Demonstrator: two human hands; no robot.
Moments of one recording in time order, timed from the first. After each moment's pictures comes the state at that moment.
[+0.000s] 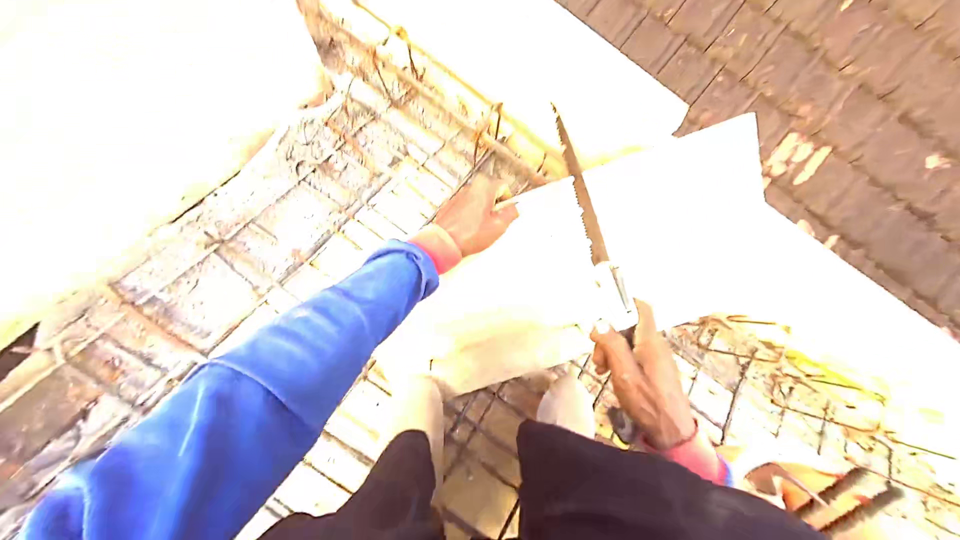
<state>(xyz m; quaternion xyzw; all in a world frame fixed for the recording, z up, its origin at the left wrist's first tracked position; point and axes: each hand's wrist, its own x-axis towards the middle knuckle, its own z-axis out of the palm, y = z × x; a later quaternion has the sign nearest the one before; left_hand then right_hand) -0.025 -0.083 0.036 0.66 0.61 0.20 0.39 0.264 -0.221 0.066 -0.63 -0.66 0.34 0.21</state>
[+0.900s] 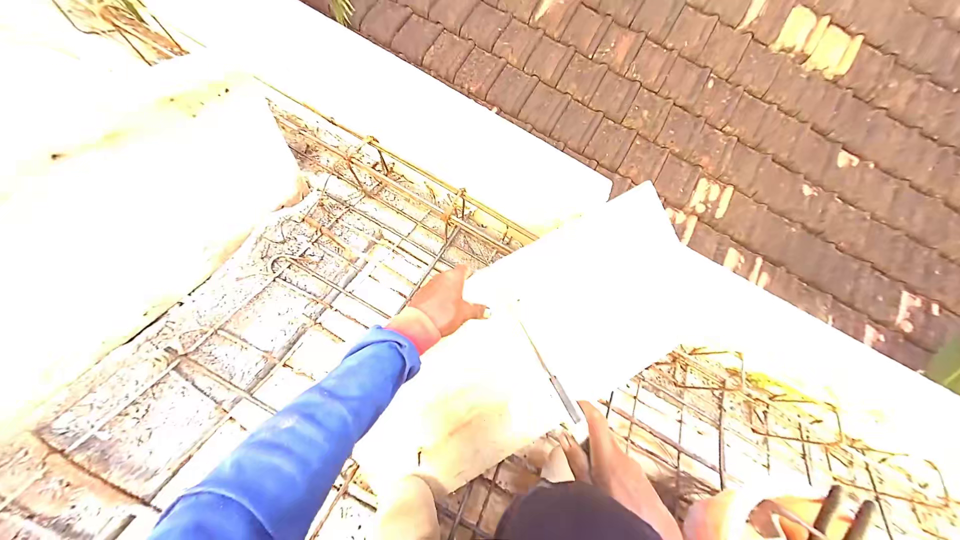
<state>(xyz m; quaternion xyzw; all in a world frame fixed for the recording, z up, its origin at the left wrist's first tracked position) -0.027 -0.086 0.048 0.64 0.64 0.10 0.40 0.231 -0.266 0.092 -0.69 -0.69 0.23 -0.01</state>
